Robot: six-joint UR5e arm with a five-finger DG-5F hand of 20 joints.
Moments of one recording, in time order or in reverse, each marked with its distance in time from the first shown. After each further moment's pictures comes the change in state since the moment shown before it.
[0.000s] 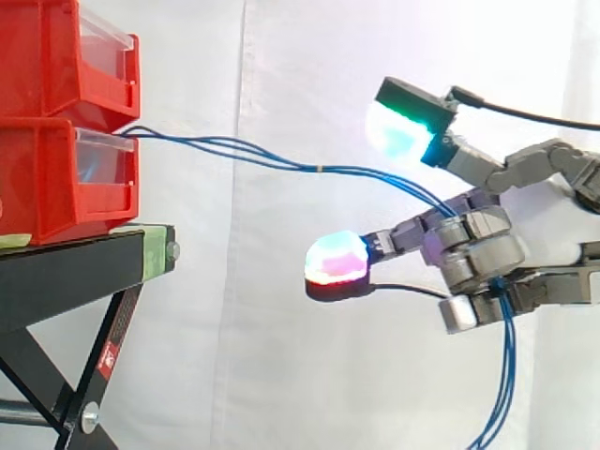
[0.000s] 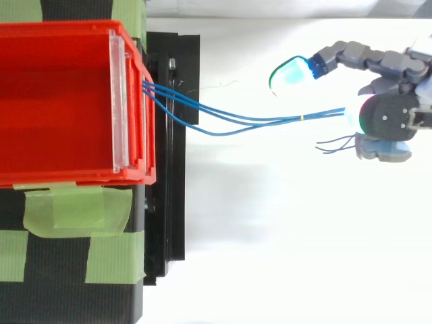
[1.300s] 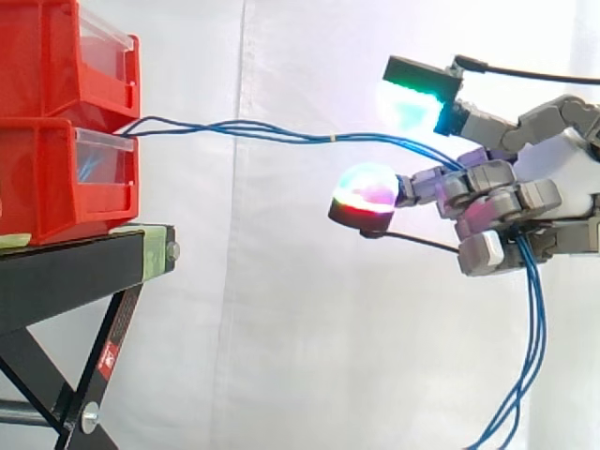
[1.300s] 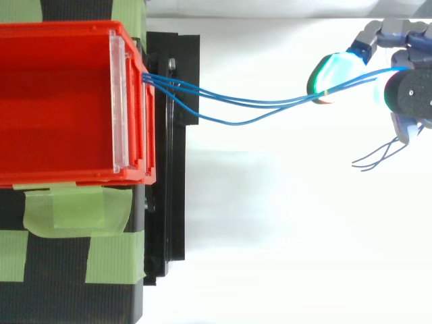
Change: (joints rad) arm 0.016 0.047 0.015 -0.021 0.115 -0.006
